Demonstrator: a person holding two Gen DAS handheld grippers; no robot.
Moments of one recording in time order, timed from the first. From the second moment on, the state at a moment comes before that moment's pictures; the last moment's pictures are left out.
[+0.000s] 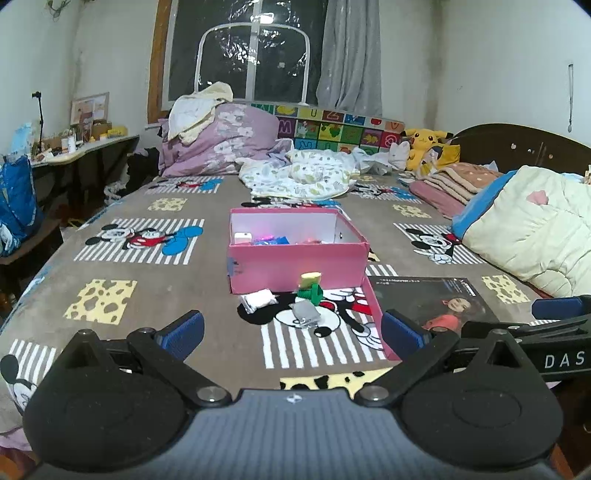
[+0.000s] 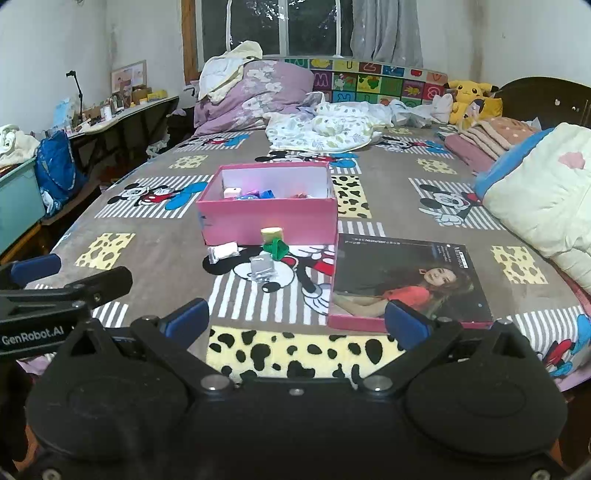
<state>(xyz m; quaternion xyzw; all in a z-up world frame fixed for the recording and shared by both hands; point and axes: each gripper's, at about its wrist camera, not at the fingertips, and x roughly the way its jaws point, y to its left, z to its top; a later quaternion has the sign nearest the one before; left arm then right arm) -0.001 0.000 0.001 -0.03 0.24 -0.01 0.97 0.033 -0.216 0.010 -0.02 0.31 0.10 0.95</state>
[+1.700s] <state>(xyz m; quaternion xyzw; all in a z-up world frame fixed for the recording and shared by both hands) 0.014 -0.001 -0.022 -0.03 0.28 -0.02 0.96 0.049 -0.221 -0.013 -0.02 0.34 0.09 0.94</state>
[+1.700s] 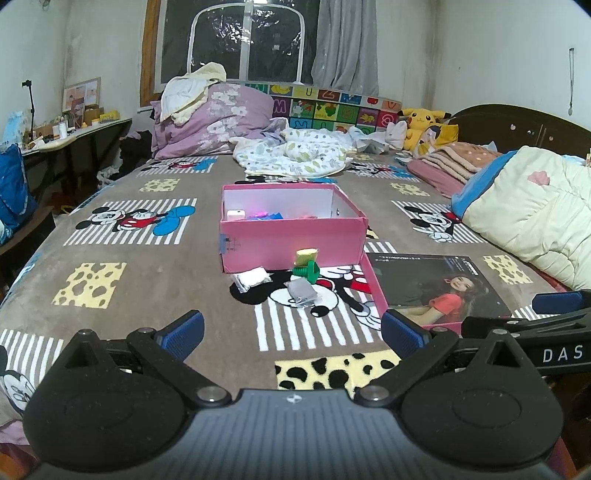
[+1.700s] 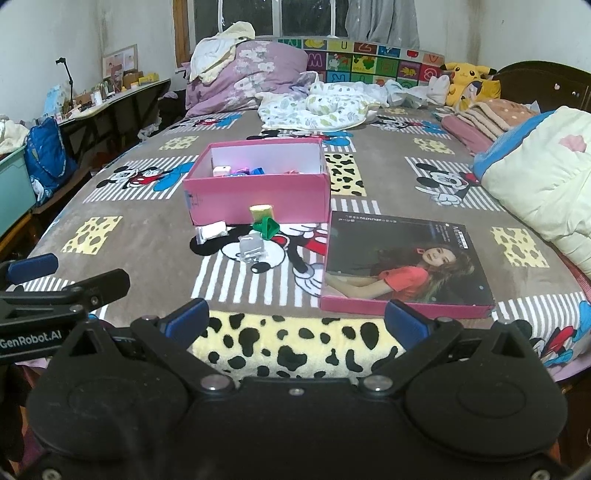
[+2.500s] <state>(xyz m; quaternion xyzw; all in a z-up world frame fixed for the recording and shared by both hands) 0.023 -0.003 -0.029 -0.02 0.29 -0.01 0.96 0.058 -0.220 -0.021 -0.02 0.35 0.10 0.93</state>
